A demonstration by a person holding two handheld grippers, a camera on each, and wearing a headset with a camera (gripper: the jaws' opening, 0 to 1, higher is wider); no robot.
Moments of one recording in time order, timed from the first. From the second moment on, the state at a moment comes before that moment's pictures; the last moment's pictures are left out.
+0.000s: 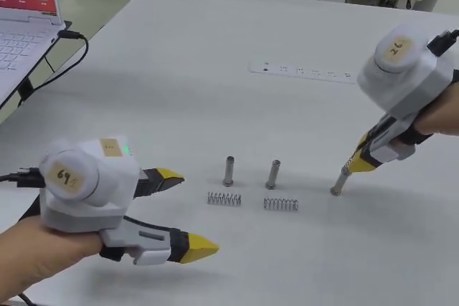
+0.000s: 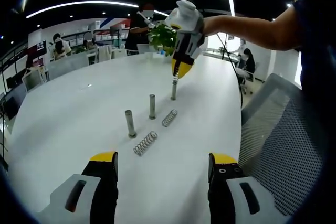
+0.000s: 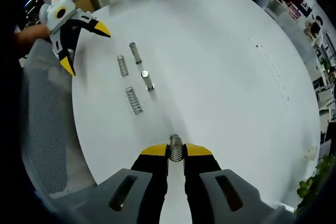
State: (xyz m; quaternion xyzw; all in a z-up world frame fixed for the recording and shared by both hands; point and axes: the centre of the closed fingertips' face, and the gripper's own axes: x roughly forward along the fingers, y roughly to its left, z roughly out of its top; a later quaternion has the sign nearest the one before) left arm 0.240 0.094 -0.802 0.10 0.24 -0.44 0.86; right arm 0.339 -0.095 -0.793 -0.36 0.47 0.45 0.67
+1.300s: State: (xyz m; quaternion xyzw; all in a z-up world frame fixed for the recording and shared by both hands) left arm 0.239 0.093 -0.799 0.10 0.24 -0.43 0.86; right arm 0.333 -0.098 -0.837 -0.36 0.50 0.45 0.65
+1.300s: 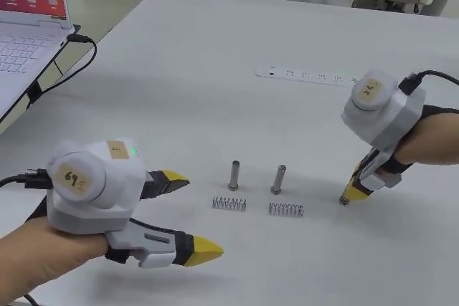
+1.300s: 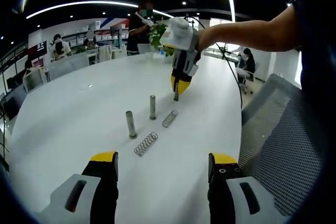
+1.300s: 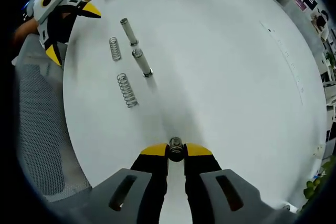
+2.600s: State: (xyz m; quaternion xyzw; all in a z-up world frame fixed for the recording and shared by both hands) left arm 0.239 0.094 -0.800 0.10 0.24 -0.44 0.86; right arm 0.330 -0.068 -0.824 -0.38 0.45 0.48 0.64
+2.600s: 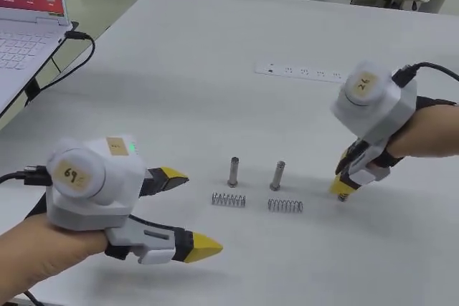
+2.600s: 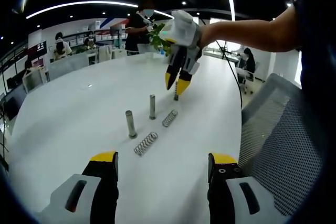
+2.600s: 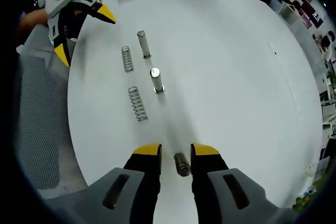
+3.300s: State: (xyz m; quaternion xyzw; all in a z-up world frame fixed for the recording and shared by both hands) left arm 0.238 0.092 -0.800 0.10 0.24 -0.44 0.86; right arm 0.303 -0.025 -0.831 -0.40 0.43 0.54 0.60
